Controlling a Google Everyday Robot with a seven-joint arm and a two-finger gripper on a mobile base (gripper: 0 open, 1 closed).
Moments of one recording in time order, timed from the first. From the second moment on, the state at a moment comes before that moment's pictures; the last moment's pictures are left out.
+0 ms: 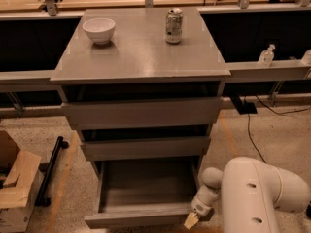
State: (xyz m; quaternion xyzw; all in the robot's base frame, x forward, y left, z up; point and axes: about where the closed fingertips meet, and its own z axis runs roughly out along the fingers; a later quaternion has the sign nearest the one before) arm 0.444 -0.158 0.190 0.43 -0.85 -0.31 0.09
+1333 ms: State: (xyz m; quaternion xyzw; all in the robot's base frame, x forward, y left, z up) arm 0.475 -0.154 0.180 0.43 -0.84 -0.33 0.06
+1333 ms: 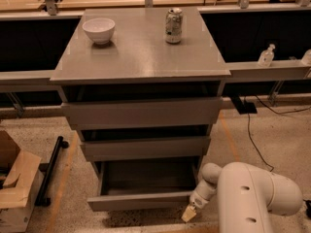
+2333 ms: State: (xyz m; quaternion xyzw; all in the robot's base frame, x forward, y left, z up) arm 0.536 -0.162 0.175 0.46 -0.84 -0.28 0.02
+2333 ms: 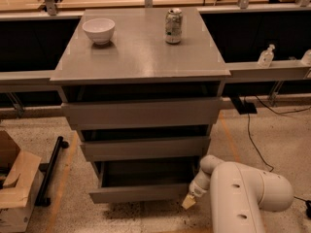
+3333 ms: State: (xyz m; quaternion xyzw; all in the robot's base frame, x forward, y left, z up) arm 0.613 -0.163 0.184 0.47 -0.85 -0.24 -0.05
